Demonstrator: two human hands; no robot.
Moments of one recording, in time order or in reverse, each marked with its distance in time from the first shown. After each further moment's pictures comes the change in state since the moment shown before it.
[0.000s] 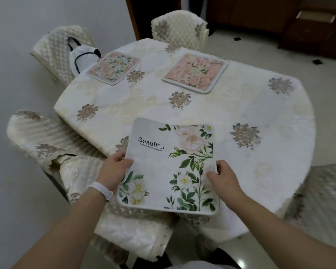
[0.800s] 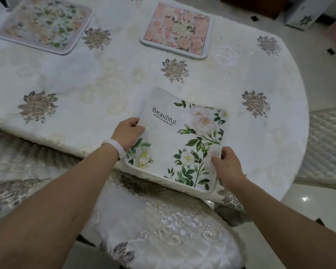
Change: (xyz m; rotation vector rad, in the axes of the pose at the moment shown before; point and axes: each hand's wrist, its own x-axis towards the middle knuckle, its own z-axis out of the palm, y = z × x) left_hand 0.242 -0.013 -0.029 0.234 -0.506 0.083; right_hand 0.040 -0.018 0.158 -0.150 0.402 0.295
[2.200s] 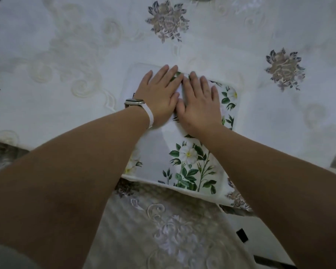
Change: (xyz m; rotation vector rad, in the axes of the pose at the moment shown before) left_hand 0.107 0.005 0.107 1.260 -0.127 0.667; right_hand 0.124 -0.061 0.082 -0.696 0.023 -0.532
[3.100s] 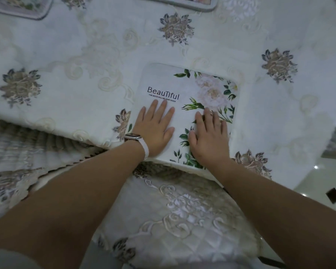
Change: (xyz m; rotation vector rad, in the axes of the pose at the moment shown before) left_hand -0.128 0.010 0.020 0.024 -0.089 -0.065; right_hand -0.122 -0.003 0.020 -0.010 -0.037 0.067
